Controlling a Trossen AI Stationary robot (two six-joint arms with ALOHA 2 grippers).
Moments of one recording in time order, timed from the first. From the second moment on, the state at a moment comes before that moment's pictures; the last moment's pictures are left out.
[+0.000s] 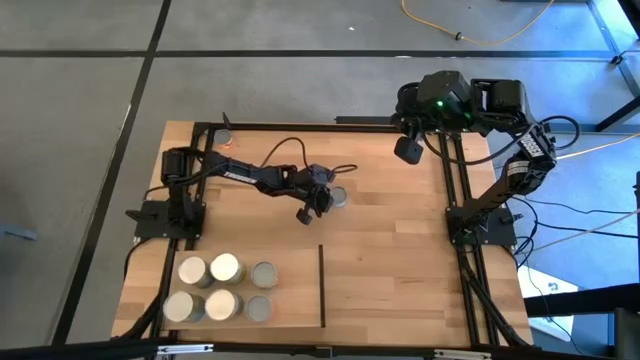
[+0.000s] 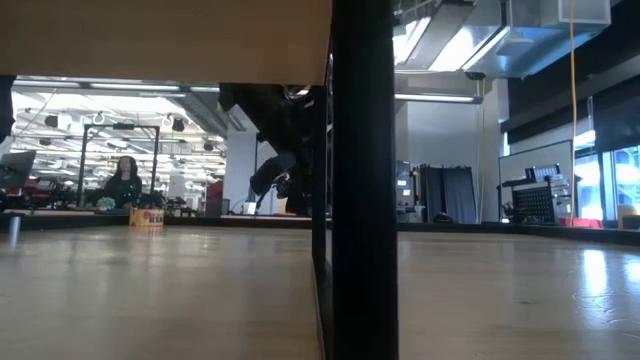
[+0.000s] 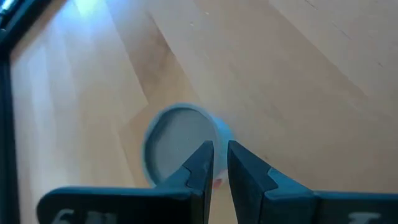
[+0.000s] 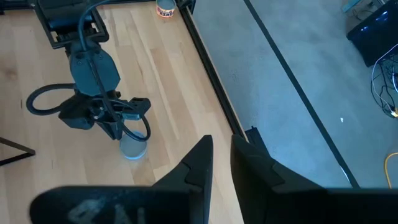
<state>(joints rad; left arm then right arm) 0.17 1.88 1.08 0.03 0.06 0.79 -0.19 1.61 2.36 -1.56 0.32 -0.03</state>
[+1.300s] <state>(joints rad) 0.18 1.92 1.08 0.06 -0.02 0.90 -0.19 1.61 2.36 -1.56 0.32 -0.03</state>
